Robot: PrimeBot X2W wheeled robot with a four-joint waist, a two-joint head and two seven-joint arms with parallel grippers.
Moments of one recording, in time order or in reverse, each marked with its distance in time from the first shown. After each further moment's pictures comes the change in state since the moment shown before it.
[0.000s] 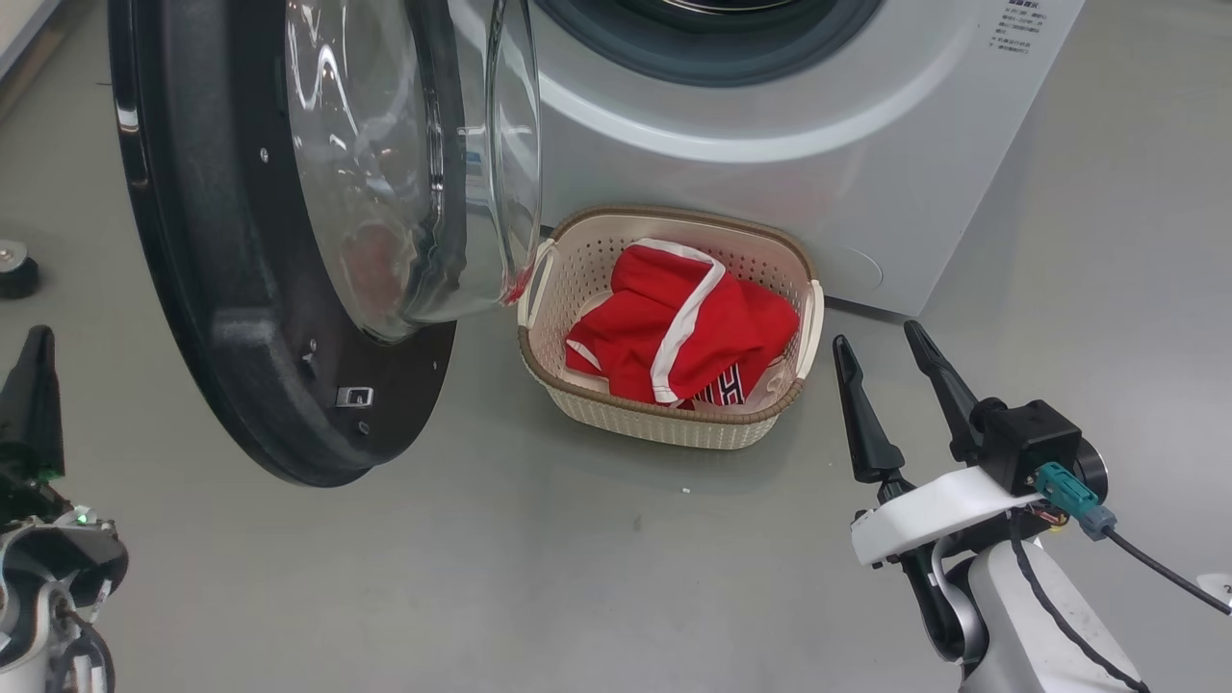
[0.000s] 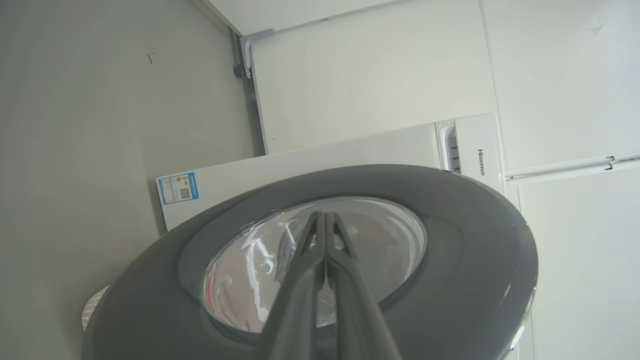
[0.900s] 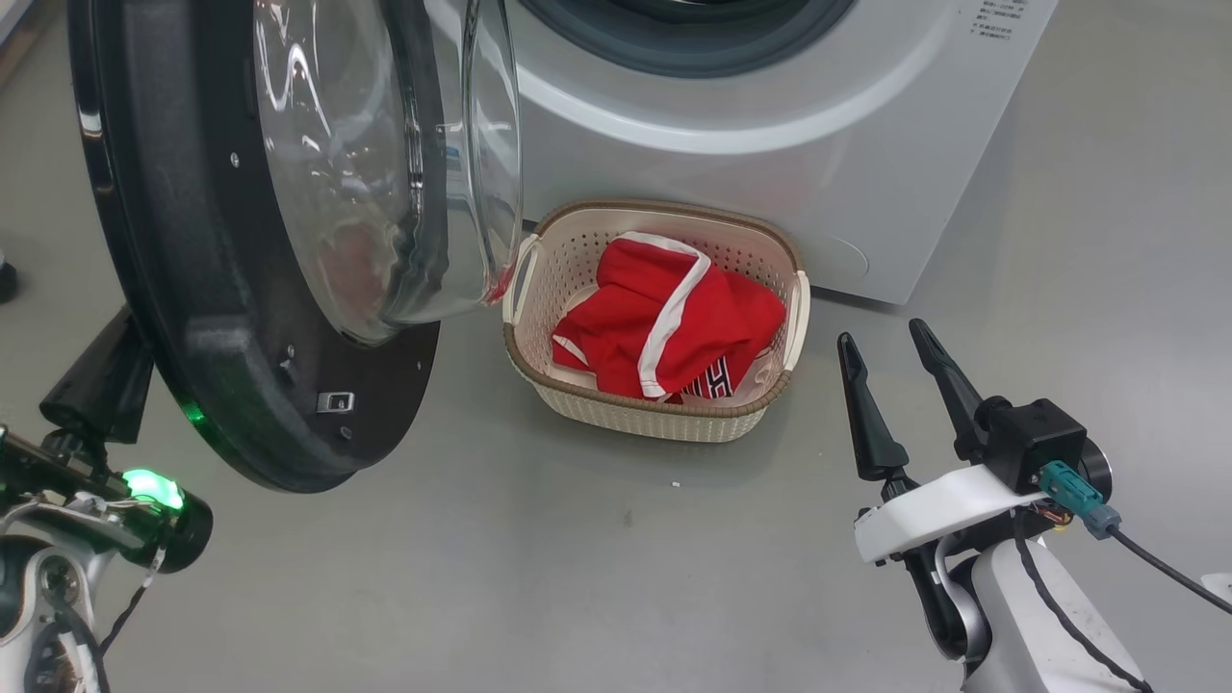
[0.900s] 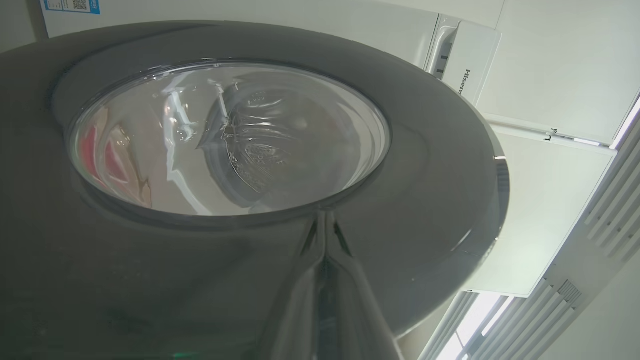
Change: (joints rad) left arm -0.035 -0.023 -0.003 -0.075 -0.308 0.165 0.311; right arm 0.000 0.001 -0.009 0.000 0.000 0.000 0.000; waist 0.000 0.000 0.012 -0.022
